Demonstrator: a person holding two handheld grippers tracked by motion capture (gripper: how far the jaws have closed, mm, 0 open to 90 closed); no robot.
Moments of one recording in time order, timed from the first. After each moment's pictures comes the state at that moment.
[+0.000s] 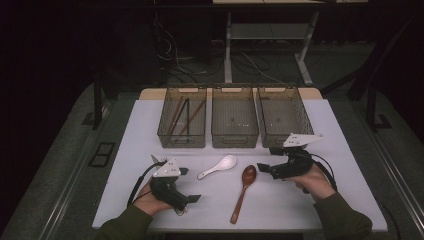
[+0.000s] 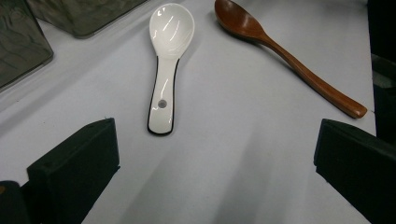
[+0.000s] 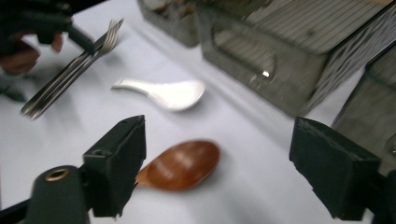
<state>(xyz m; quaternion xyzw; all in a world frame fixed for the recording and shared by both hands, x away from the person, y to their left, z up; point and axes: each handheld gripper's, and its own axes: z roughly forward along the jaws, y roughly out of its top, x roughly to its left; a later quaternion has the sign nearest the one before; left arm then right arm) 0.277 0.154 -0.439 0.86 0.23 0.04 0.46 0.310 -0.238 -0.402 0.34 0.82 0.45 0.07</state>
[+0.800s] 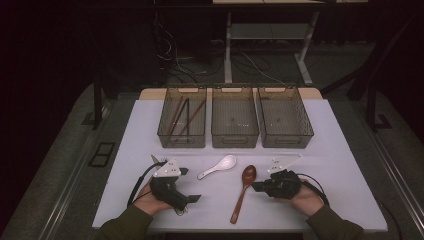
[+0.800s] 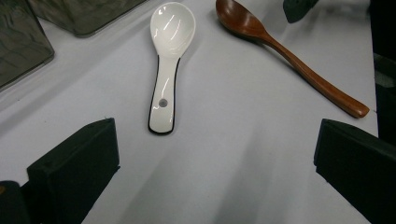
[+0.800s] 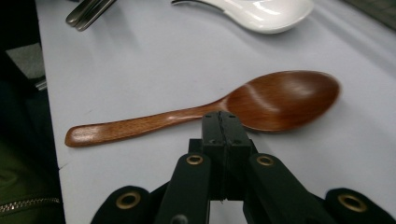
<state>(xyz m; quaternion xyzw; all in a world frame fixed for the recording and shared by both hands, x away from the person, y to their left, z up) 0.277 0.153 -0.439 0.86 0.24 0.05 0.45 0.275 -0.205 -0.435 0.27 0.88 0.39 0.01</state>
